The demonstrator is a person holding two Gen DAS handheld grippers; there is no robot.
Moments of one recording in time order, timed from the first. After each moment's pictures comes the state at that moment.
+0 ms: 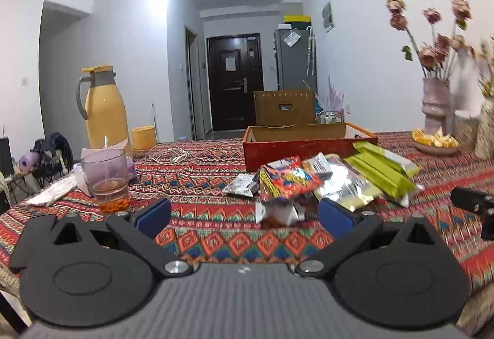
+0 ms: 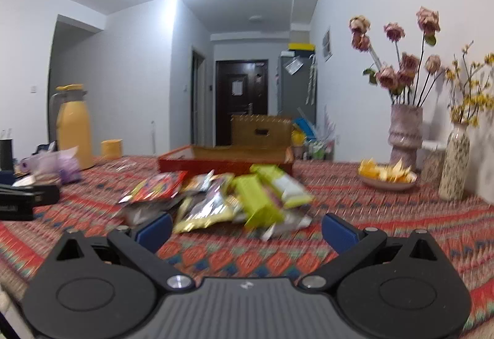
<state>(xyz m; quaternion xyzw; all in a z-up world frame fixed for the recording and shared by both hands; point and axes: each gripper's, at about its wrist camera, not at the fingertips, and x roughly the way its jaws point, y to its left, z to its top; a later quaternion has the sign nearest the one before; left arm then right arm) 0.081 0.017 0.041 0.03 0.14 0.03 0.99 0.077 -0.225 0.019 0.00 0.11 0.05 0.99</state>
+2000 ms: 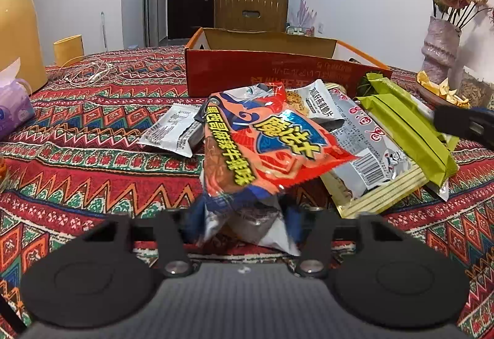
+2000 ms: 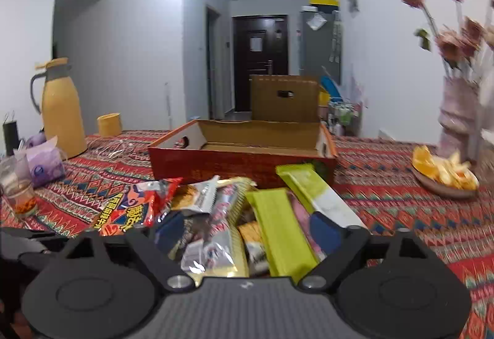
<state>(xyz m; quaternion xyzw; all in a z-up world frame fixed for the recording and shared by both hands) 0.270 0.012 -0.019 -0.01 0.32 -0.07 0.95 0.251 -0.197 0.030 -0.01 0.21 0.10 0.97</state>
